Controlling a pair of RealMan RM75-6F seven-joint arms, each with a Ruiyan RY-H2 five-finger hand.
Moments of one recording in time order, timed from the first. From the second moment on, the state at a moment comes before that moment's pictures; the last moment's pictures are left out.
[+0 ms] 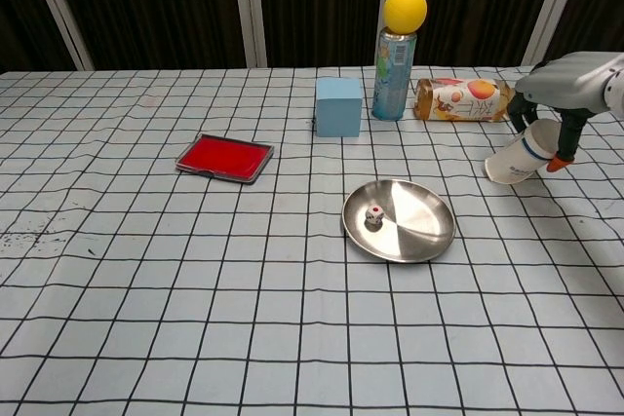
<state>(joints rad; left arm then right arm) -0.09 -1.06 0.01 -1.59 1.53 1.44 0.04 0.87 -1.43 0.08 -1.17 -0.93 0.75 -0.54</state>
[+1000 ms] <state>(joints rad) -0.09 -1.05 0.01 -1.59 1.54 1.45 0.00 0.71 -1.16 0.13 -1.63 -0.93 1.05 -0.48</state>
